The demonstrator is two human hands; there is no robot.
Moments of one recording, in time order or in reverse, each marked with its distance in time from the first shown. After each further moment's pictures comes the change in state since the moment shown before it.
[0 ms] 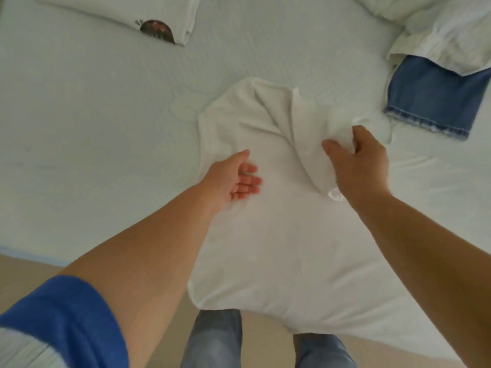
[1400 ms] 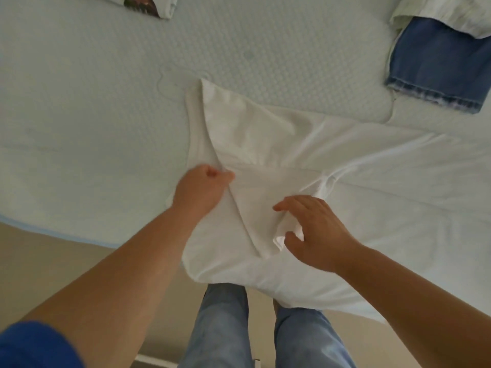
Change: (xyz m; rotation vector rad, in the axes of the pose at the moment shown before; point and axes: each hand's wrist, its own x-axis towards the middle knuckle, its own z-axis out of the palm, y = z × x) left_hand -0.032 -0.044 -0.005 0.698 0.506 0.165; right_hand -0.092 0.048 -0.018 -0.348 -0.768 -0.440
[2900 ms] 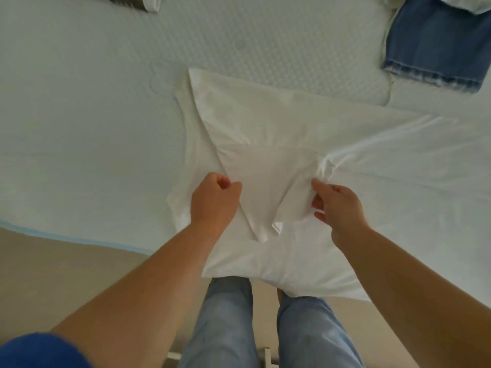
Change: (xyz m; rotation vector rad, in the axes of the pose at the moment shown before) left_hand -0.025 -0.007 0.028 -0.056 0.073 0.020; right_hand 0.019 0.029 0.015 0.960 0.390 0.988
